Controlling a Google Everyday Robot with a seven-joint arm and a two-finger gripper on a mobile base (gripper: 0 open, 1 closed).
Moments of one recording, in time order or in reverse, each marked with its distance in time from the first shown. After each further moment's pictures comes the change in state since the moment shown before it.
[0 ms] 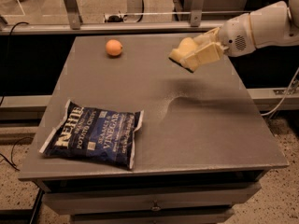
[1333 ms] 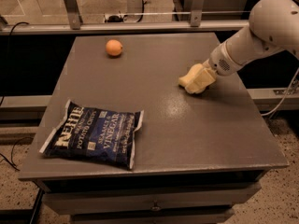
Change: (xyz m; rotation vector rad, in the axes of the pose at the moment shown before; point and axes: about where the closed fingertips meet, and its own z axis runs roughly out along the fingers) arm 0.106 -0.045 0.029 0.195 0.403 0.090
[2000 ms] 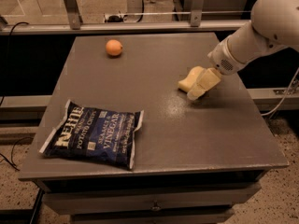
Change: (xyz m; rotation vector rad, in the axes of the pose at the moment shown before) arm -0.004 0.013 -0.021 0.042 0.021 -0.116
